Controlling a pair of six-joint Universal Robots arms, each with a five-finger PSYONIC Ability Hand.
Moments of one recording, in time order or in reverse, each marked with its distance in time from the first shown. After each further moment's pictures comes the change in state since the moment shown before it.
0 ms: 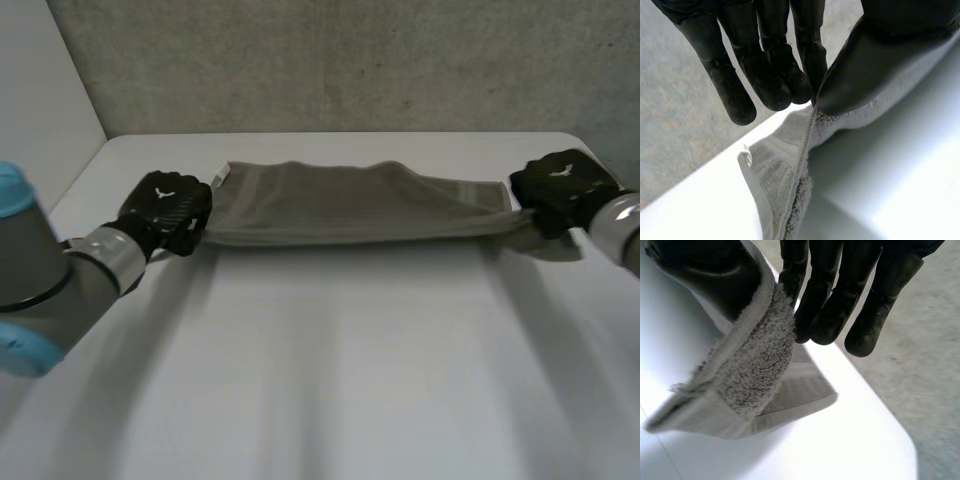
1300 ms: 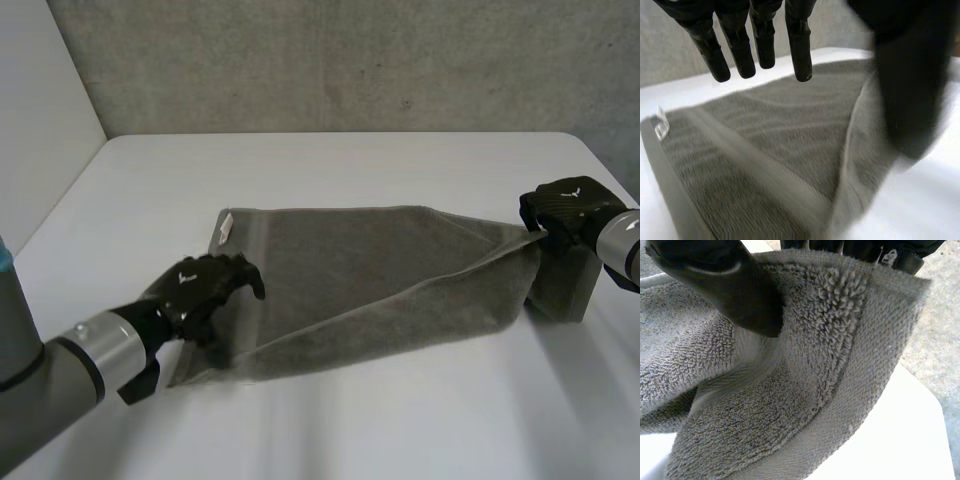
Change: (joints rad) left arm -0.028 0.207 -0.307 -0.169 0.148 -0.230; right arm -0.032 0.093 -0.028 0.056 0.025 0.075; left_hand -0.918 -1.014 -1.004 -1.020 -1.003; right_hand 0.000 0.019 0.000 0.000 0.007
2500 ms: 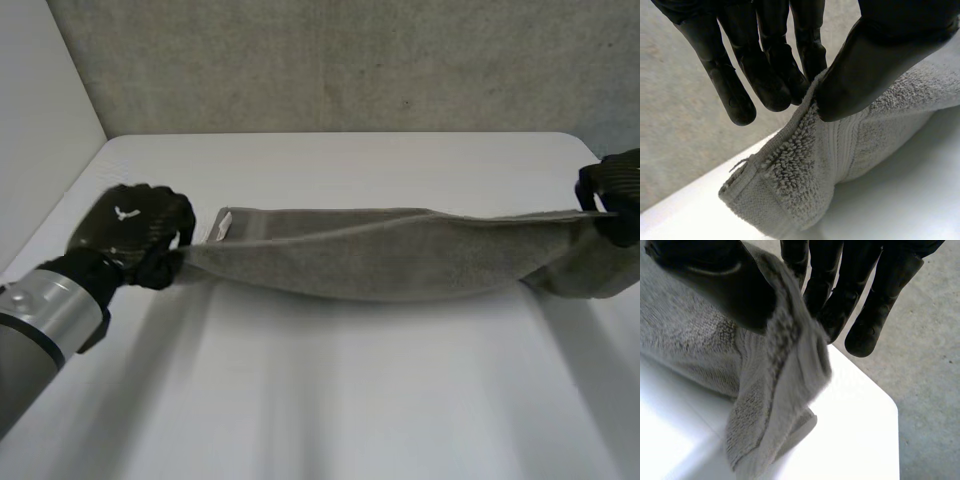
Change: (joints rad) left arm 0.028 0.245 -0.013 0.087 -0.178 0.109; right arm -0.167 -0.387 0.178 0.146 -0.124 0.001; left_hand 0.913 1.002 0.997 1.016 0.983; right_hand 0.000 0.000 0.000 0.000 0.000
